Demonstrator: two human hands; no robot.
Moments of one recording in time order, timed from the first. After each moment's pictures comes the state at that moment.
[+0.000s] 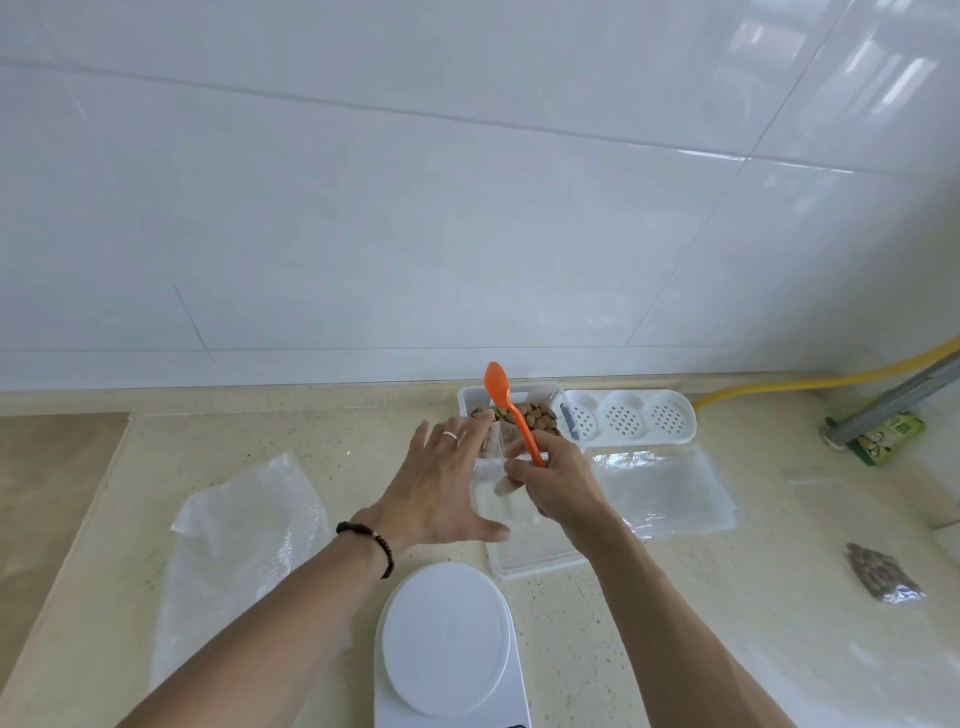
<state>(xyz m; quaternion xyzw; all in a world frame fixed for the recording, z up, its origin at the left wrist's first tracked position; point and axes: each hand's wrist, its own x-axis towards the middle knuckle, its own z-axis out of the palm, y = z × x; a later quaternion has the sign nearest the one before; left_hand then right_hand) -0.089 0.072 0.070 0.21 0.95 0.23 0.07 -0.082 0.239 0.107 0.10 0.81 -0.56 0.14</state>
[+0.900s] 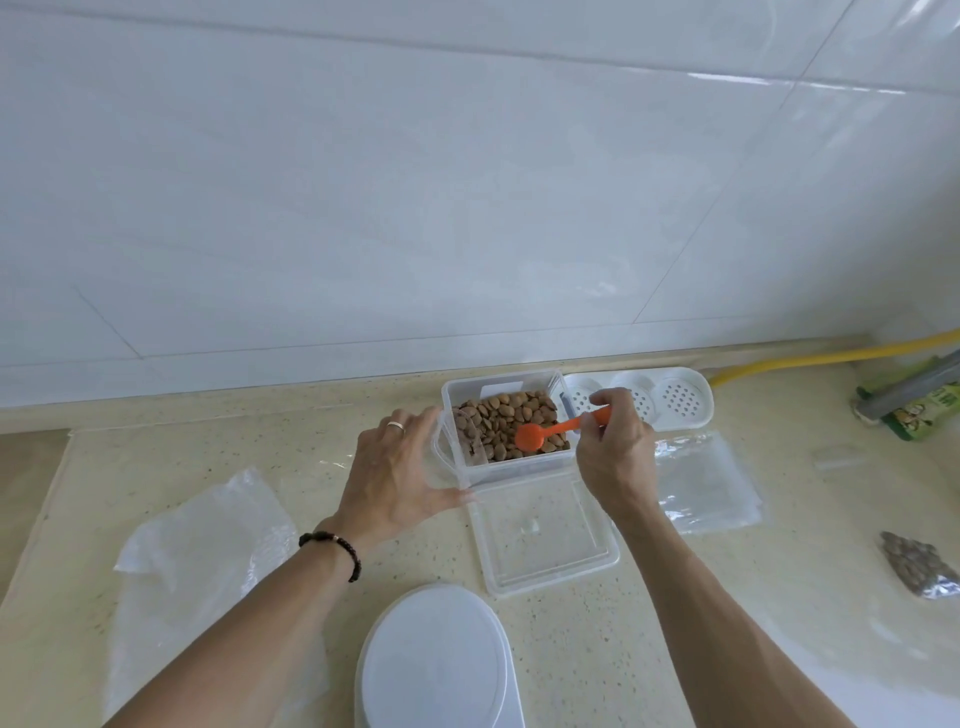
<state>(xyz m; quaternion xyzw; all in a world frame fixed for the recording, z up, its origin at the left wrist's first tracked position) -0.137 0.057 0.022 0.11 0.96 0.25 0.00 -0.144 0.297 0.062 0.12 0.92 -0.36 -0.14</state>
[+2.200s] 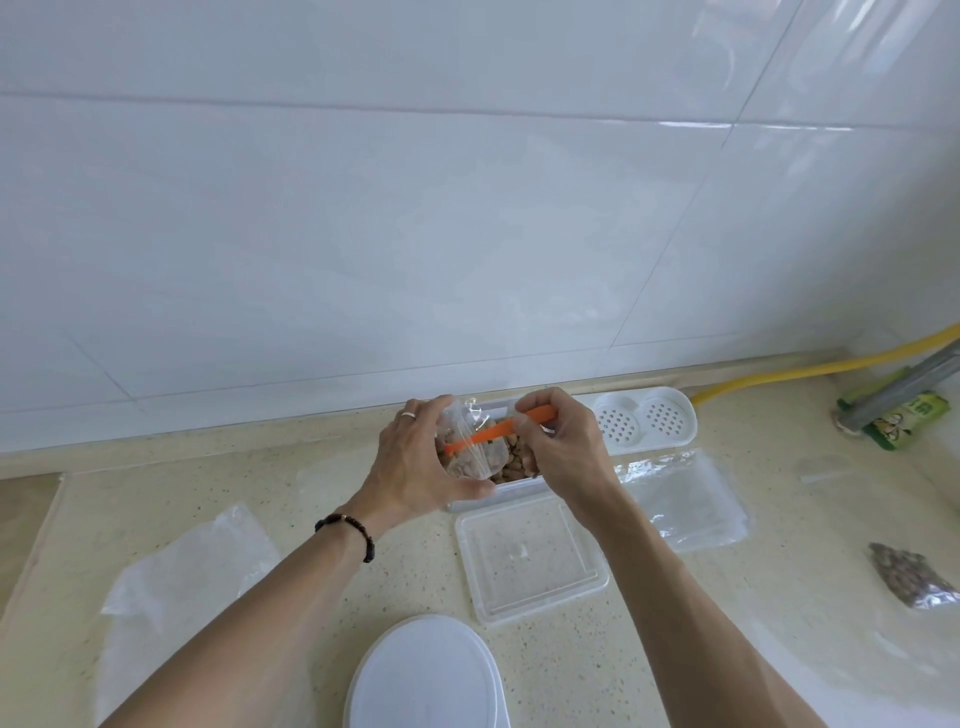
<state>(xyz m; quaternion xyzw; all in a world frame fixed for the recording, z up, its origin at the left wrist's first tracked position) -0.167 0.087 0.052 0.09 0.91 0.40 0.05 -0.145 0.268 0.116 0.09 0.79 -0.61 0.02</state>
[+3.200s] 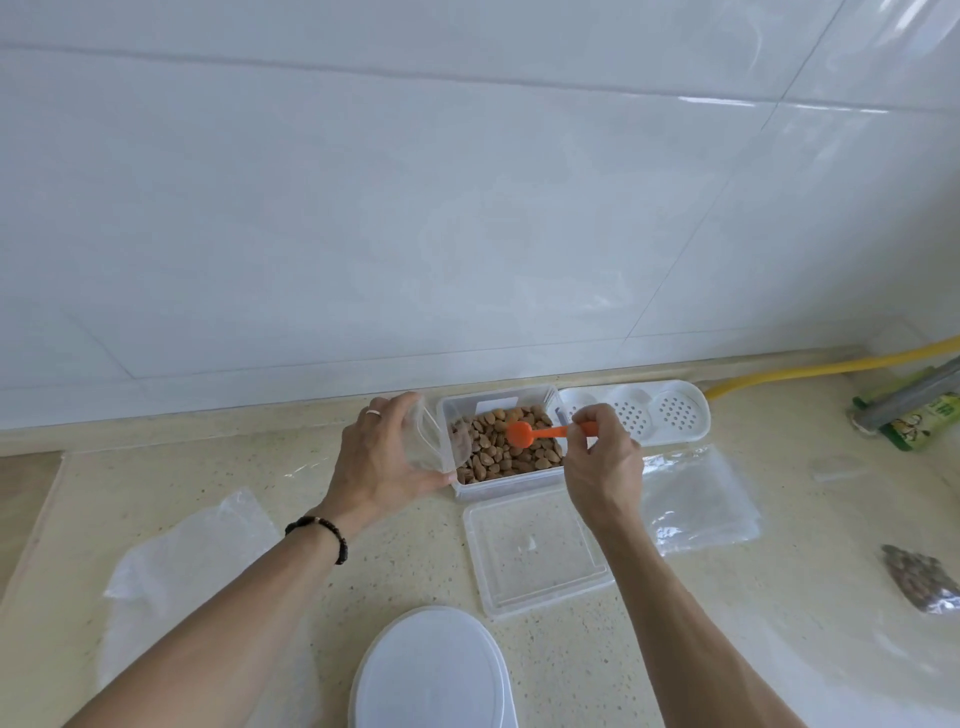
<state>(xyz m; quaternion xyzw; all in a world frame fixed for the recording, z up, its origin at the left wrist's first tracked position) -0.163 0.052 0.029 0.05 0.93 0.35 -0.02 -0.146 0.288 0.061 0.15 0.90 -0.39 -0.14</state>
